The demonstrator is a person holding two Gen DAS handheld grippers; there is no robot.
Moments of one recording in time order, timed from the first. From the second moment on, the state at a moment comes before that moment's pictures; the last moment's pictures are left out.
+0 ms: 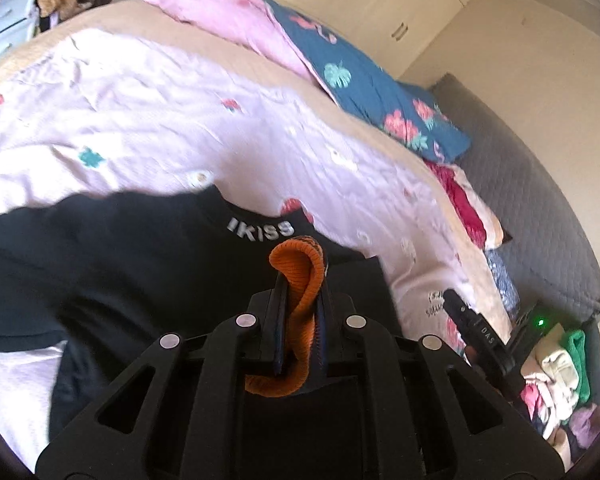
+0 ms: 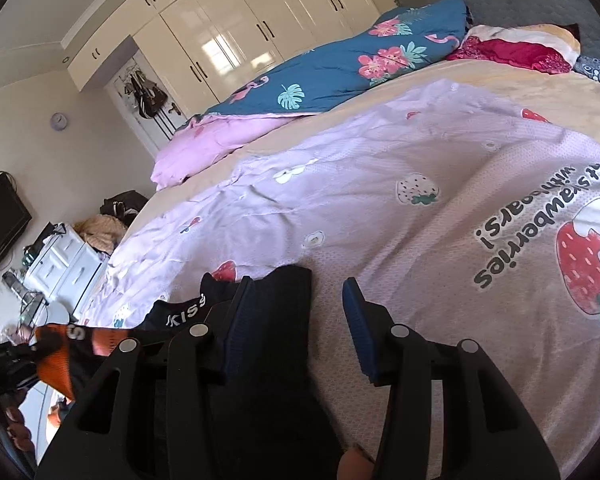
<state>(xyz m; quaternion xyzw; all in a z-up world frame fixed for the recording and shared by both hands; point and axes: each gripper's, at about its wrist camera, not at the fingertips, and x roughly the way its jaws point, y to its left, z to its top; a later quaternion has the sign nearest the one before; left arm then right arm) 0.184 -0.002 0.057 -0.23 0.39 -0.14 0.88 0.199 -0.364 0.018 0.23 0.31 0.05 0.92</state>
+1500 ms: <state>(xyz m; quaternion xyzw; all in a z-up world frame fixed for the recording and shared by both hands) 0.171 0.023 -0.057 -0.11 0.50 -0.02 0.86 0.218 -0.233 -0.053 0.01 0.48 0.11 0.87</state>
